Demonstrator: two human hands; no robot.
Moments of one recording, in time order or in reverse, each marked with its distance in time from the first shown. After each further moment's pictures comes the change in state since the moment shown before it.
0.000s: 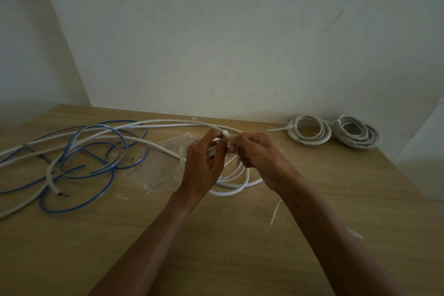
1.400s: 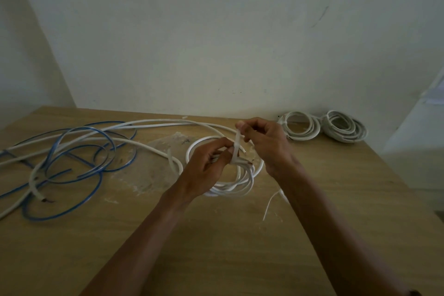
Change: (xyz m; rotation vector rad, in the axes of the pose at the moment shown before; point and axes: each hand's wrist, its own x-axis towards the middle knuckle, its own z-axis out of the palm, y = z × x) left_hand 0.000 0.023 0.005 -0.243 -0.367 -0.229; right_hand 0.012 0.006 -0.025 0.017 0.335 -0.028
